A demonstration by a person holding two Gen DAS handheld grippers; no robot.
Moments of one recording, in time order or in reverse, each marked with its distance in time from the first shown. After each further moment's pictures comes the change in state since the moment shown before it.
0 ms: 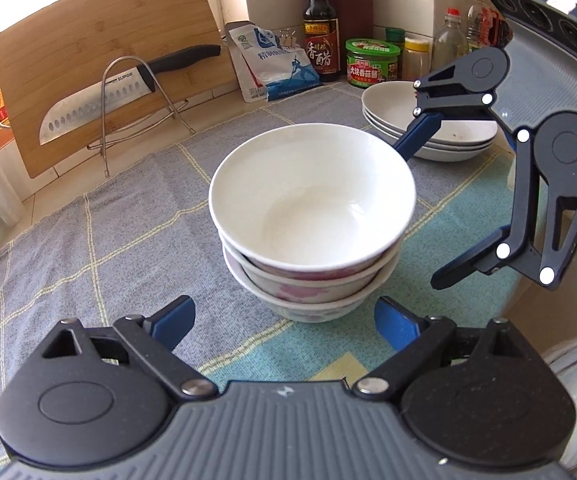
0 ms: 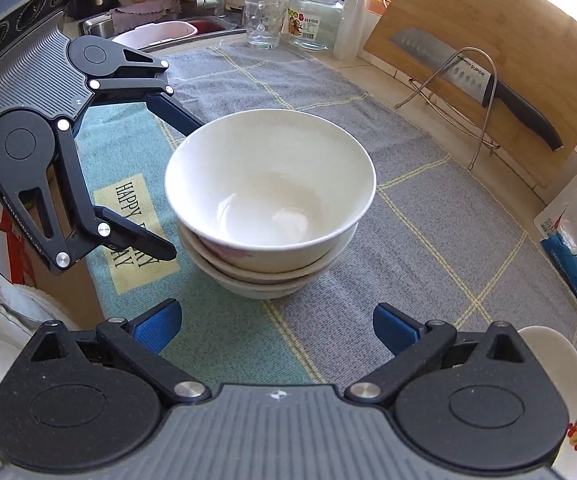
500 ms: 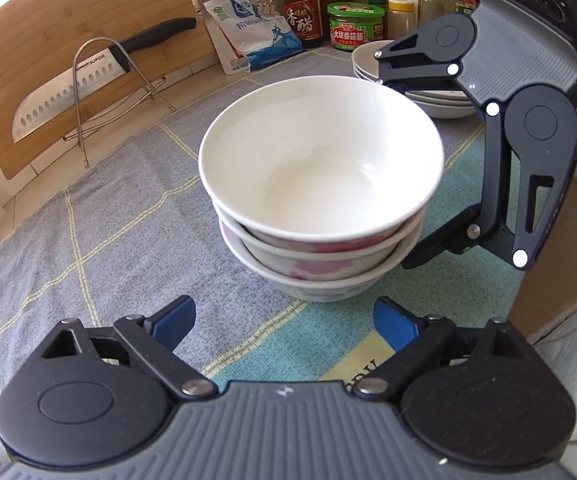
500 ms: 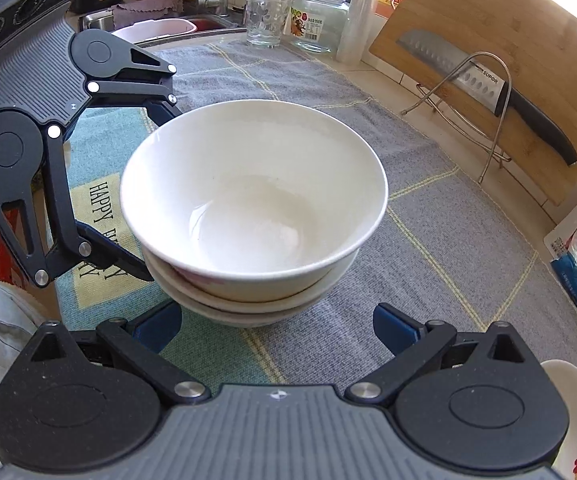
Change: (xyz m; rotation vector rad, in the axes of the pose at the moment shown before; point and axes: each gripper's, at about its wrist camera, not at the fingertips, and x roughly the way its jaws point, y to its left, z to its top) left arm 0.026 0.012 -0.003 0.100 0.072 -0.057; right arm 0.032 -0.001 0.007 -0.036 -0.027 -0.017
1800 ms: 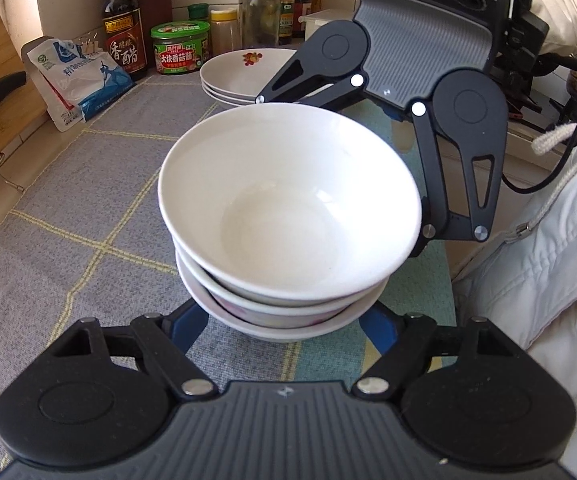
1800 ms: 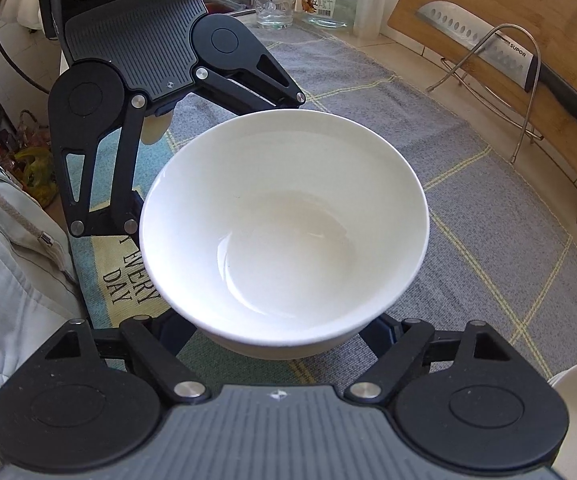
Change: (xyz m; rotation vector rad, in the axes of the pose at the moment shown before) left arm 0.033 0.050 0.027 0.384 -0.043 -0.519; right arm 0.008 -0.004 0.018 0.074 0.102 0.108
